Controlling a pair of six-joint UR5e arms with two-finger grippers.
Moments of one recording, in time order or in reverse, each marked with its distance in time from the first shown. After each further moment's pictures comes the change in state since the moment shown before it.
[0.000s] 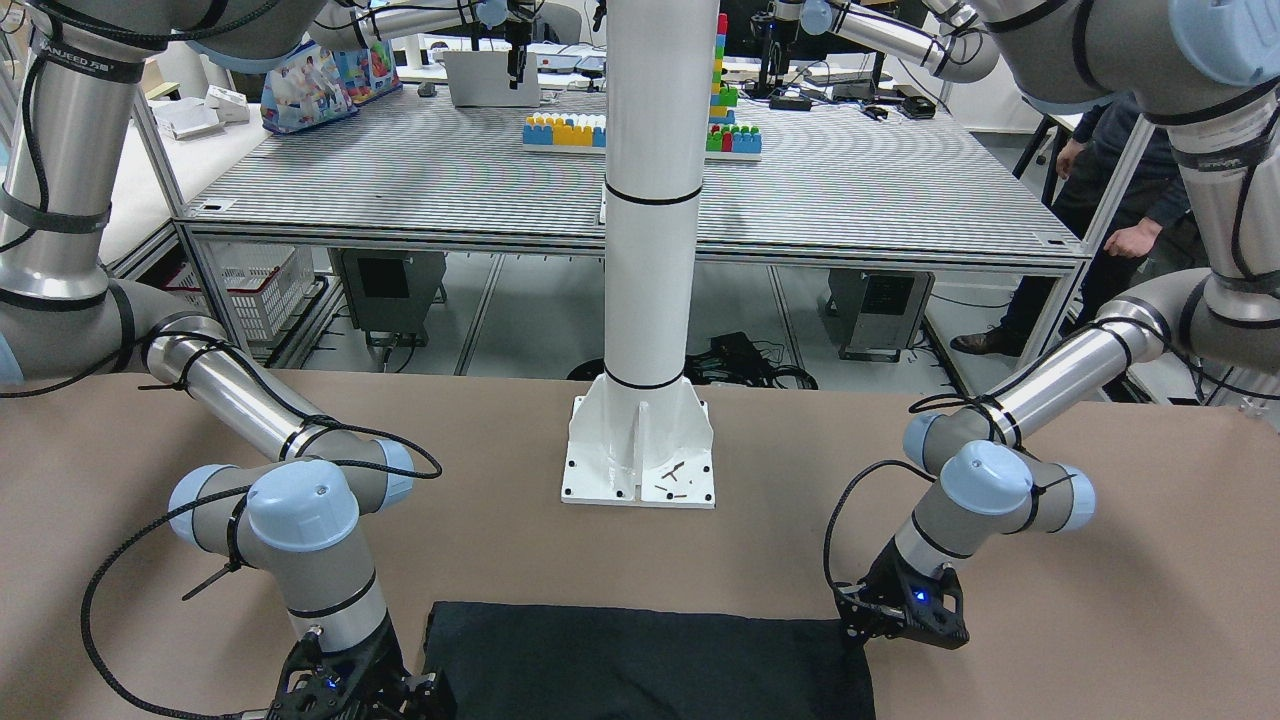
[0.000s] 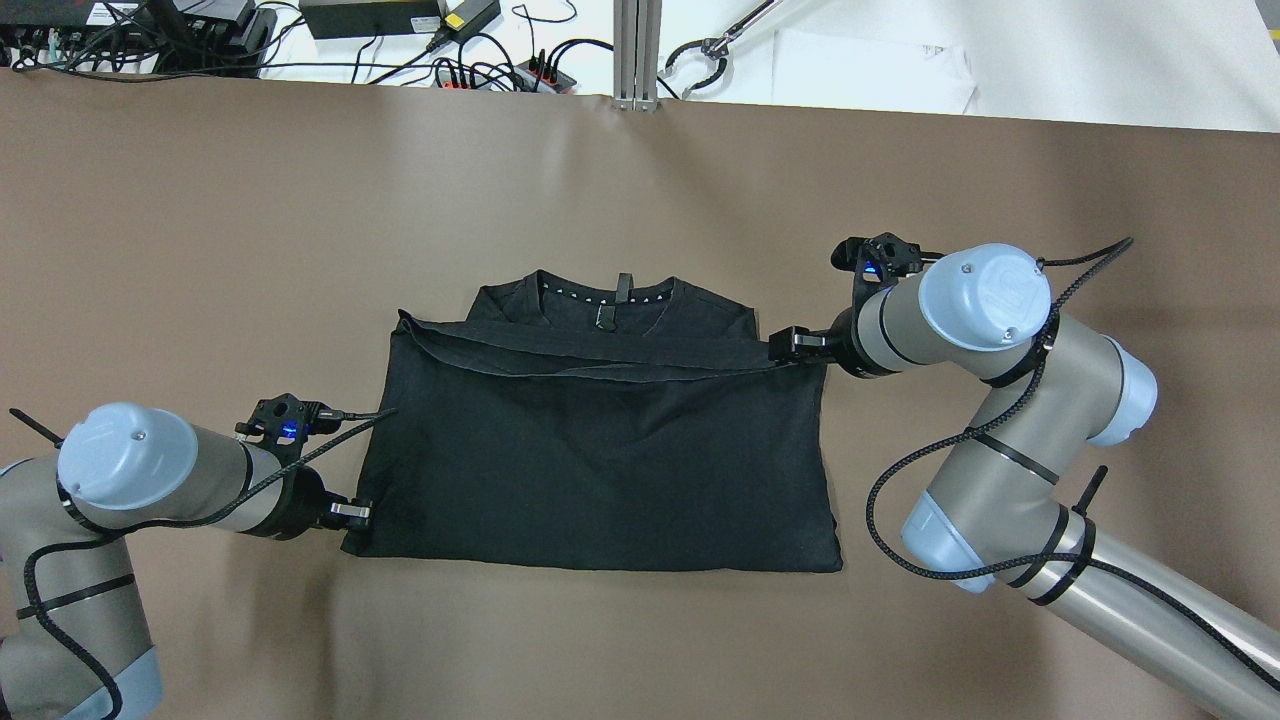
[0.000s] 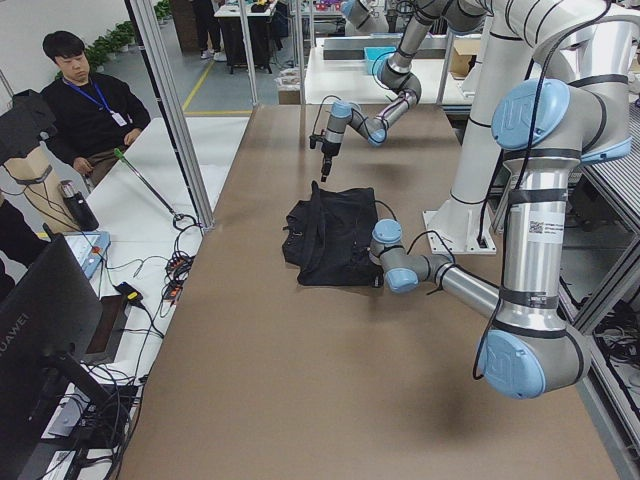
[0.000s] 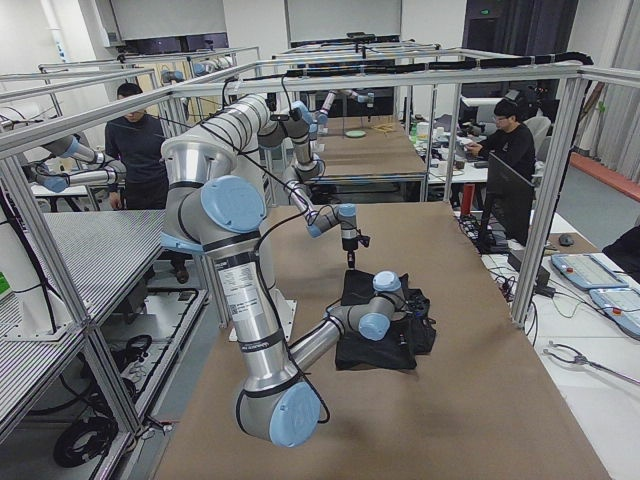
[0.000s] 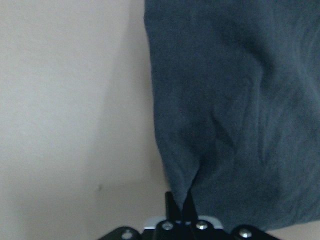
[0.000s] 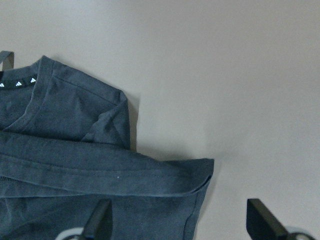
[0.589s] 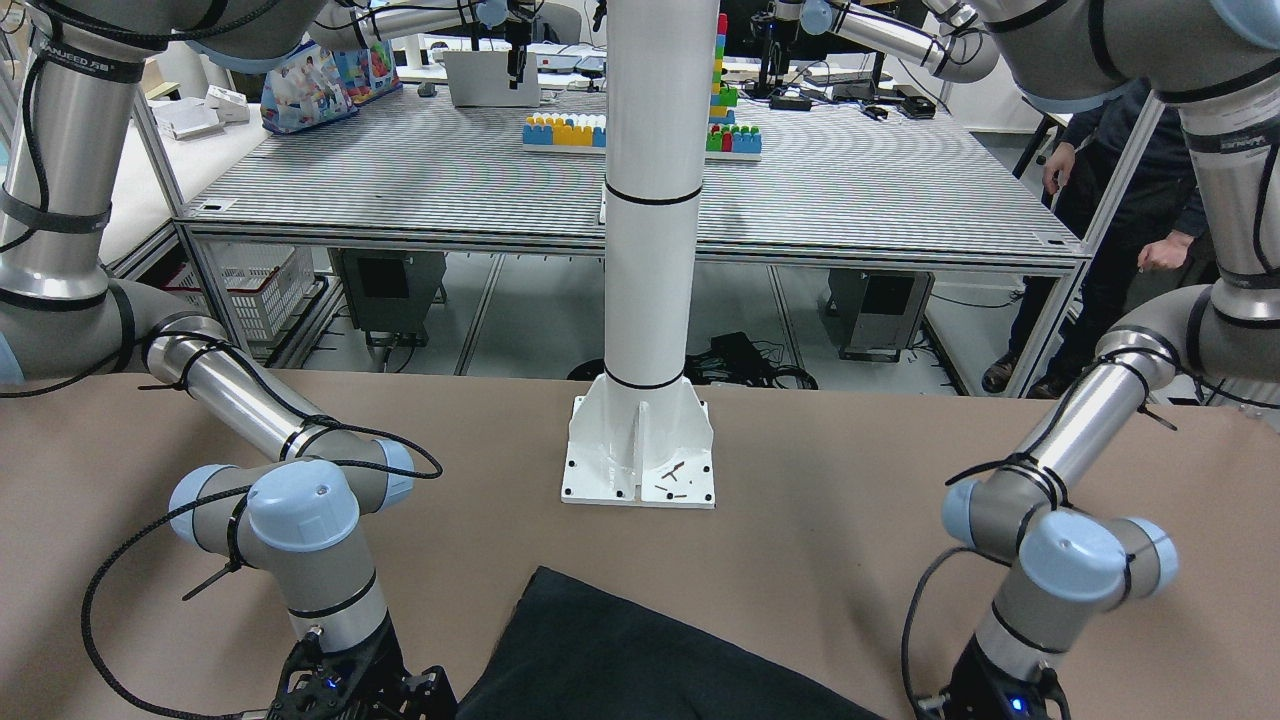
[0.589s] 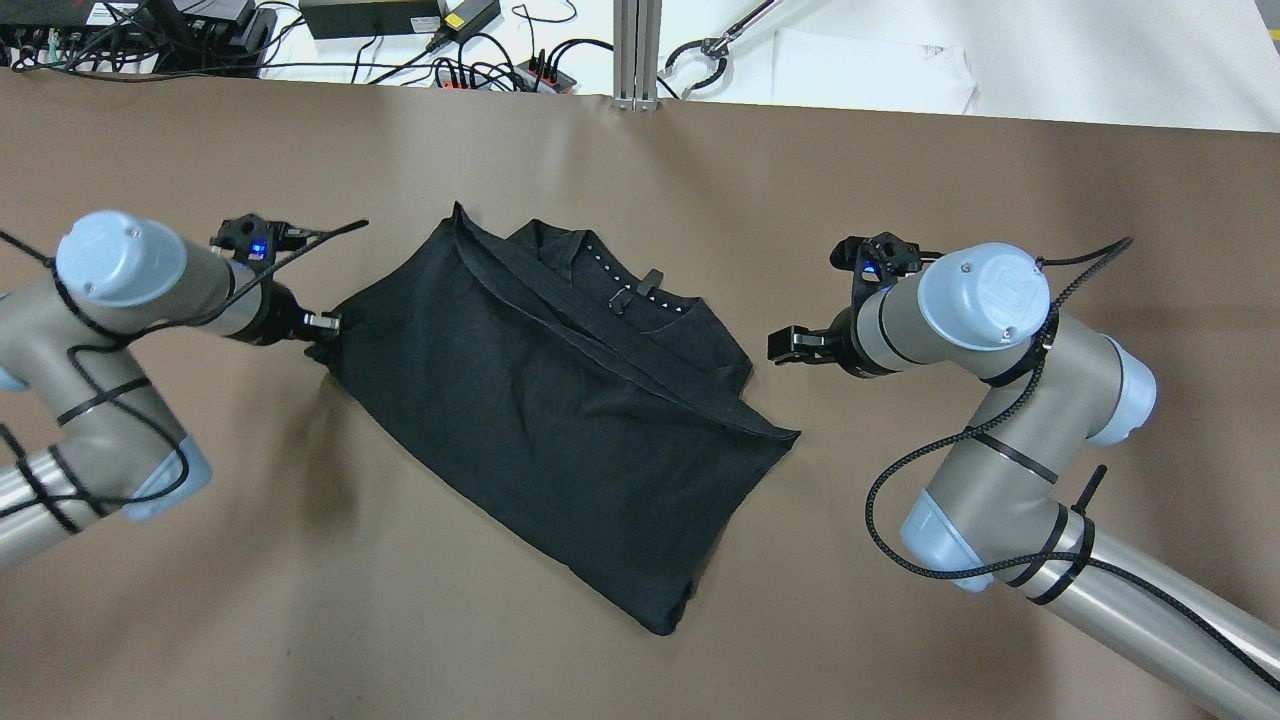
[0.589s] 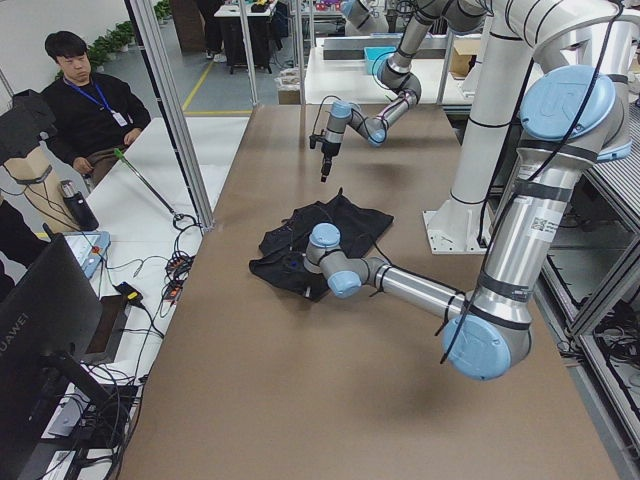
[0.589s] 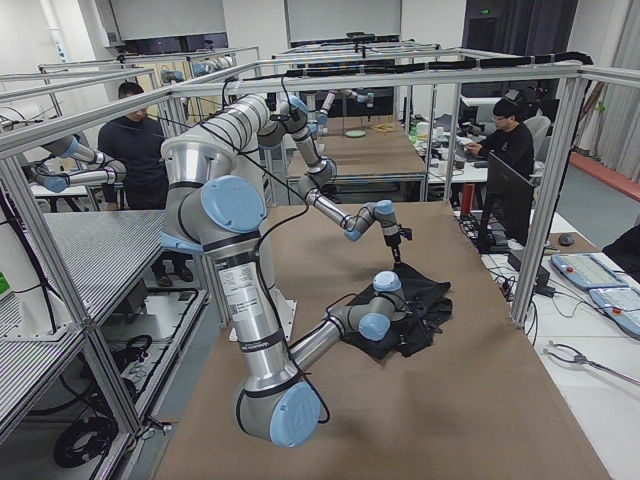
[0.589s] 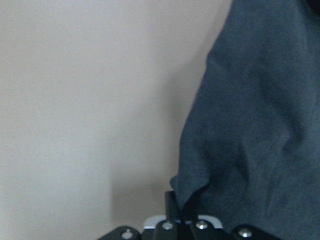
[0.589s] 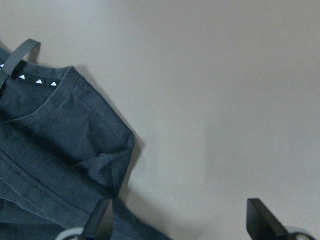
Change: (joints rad) left arm -0.281 -0.311 0.394 0.013 -0.006 0.213; right arm 0.000 0.000 -0.003 0.000 -0.001 0.000
